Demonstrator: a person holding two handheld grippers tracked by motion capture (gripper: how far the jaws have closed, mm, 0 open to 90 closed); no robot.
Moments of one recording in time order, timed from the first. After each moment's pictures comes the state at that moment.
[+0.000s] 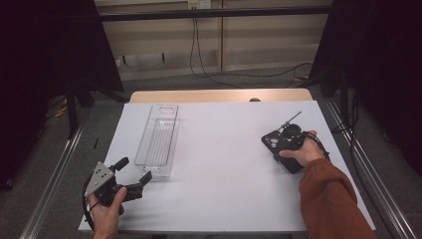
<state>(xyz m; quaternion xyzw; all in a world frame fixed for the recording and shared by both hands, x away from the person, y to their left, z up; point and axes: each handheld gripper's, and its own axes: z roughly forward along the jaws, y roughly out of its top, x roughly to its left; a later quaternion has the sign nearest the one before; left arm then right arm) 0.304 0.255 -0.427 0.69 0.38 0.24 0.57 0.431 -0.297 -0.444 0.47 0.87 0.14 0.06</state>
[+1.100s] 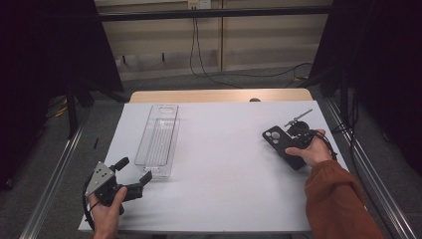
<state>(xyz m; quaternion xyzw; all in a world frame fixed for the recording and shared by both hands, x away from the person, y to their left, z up) 0.304 0.254 -0.427 0.69 0.38 0.23 0.57 0.419 -0.308 -0.423 0.49 0.85 0.18 0.09</state>
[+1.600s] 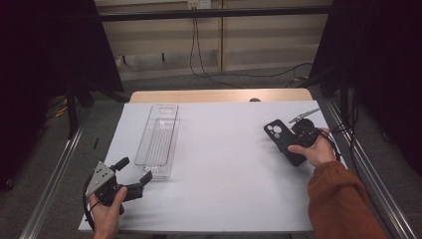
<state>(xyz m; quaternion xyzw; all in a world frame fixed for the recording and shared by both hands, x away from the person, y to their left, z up) 0.304 0.255 -0.427 0.69 0.38 0.24 0.57 0.415 -0.314 -0.414 0.49 0.83 0.24 0.12</state>
